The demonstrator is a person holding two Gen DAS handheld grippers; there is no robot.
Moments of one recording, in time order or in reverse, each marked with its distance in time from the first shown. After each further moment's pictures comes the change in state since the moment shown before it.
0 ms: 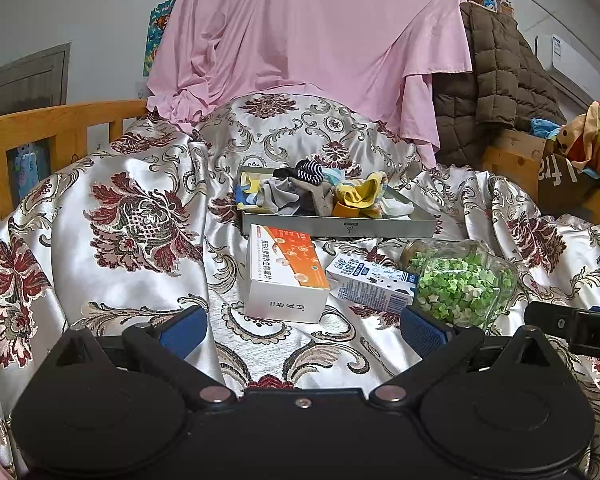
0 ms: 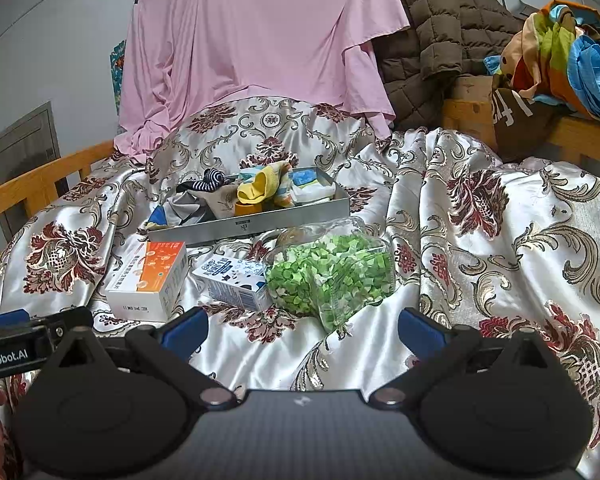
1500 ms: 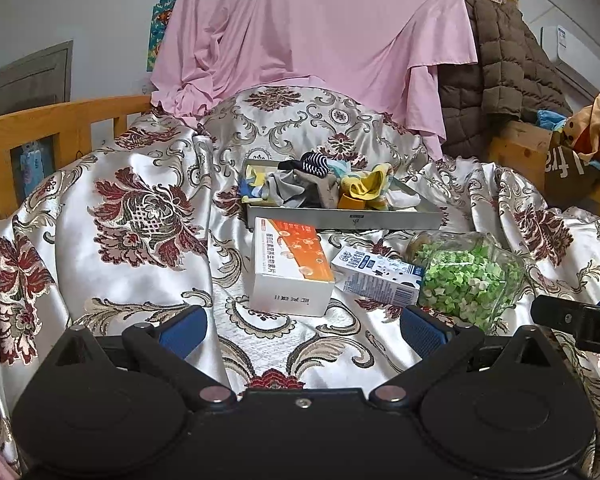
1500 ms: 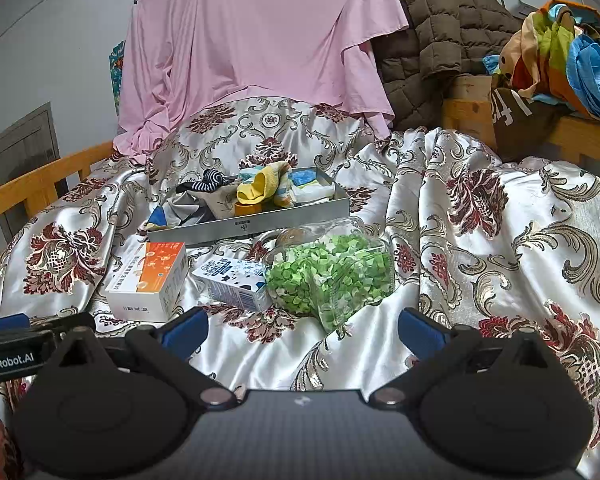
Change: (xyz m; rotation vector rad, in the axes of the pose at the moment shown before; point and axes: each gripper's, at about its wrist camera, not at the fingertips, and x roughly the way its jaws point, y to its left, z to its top) left arm 0.002 -0.001 0.001 0.013 0.022 0.024; right arm 0.000 0.000 -0.001 0.001 -0.001 0.000
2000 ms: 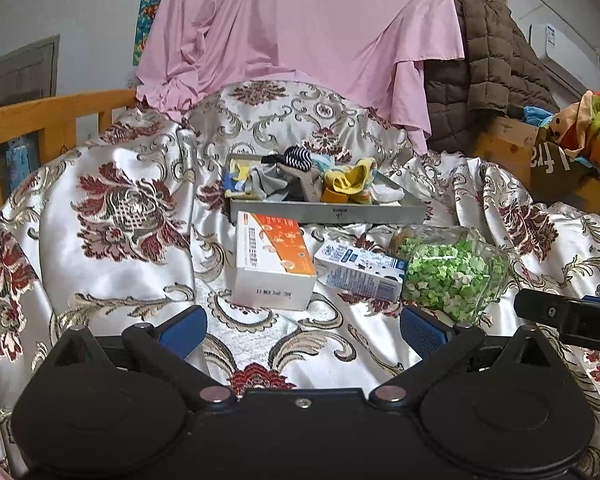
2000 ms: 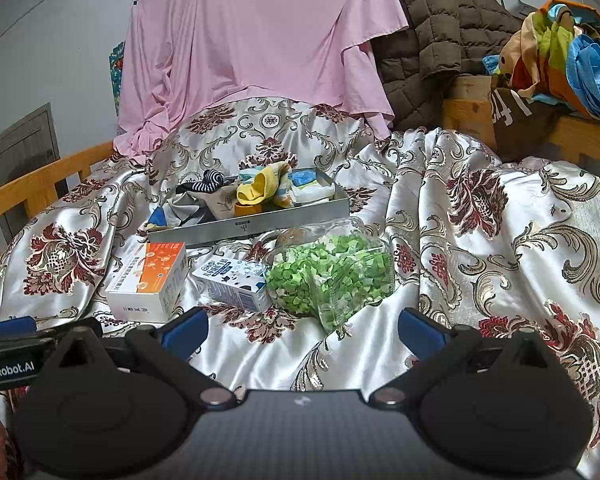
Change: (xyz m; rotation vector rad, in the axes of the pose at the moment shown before) left arm 0.001 -0.003 -0.002 0.004 0.023 -0.051; right arm 0.000 0.000 0.000 0.000 0.000 0.000
